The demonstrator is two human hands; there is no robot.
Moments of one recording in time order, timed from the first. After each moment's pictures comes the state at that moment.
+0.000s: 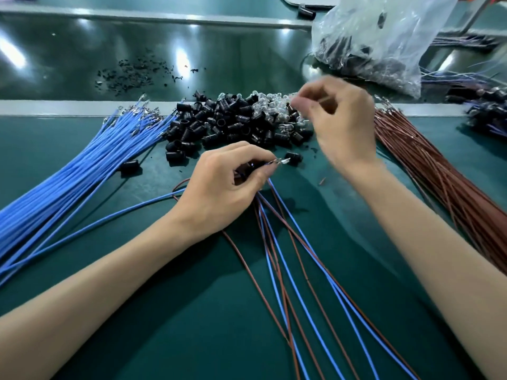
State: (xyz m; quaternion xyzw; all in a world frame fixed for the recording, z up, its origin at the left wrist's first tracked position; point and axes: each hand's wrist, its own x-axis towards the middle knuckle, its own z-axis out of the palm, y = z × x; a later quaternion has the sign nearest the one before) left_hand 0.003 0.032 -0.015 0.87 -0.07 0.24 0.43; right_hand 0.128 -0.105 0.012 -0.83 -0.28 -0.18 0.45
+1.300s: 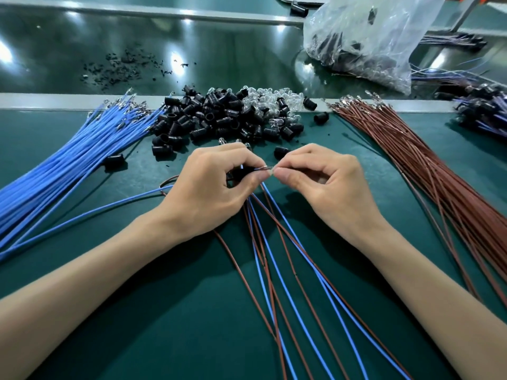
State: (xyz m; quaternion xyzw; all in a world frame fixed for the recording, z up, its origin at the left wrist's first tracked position) left_hand 0.001 0.031 -0.015 0.89 -0.11 0.24 0.37; right_hand 0.060 -0.140 -0.016 -0.77 -0.33 0.01 0.54
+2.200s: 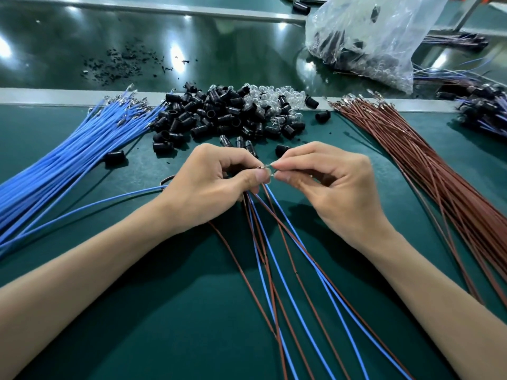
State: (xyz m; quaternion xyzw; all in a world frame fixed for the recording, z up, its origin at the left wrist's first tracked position) left_hand -0.004 0.033 -0.007 0.83 -0.04 0.09 0.54; right_hand 0.061 -0.140 -0.020 -0.74 -0.41 -0.08 0.53
